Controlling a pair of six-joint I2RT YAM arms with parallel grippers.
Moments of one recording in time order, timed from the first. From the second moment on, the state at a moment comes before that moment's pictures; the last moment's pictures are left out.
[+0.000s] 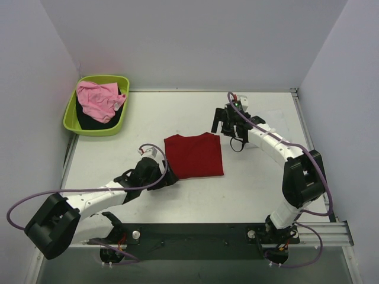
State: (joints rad) left arm -0.69 1.15 0.40 -0.01 -0.05 -0.88; right arm 0.42 1.66 1.23 -0.40 0.21 0.49
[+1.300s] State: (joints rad) left arm -0.68 1.43 0.58 0.02 -0.13 -0.97; right arm 0.43 1.65 1.14 -0.34 0.14 0.50
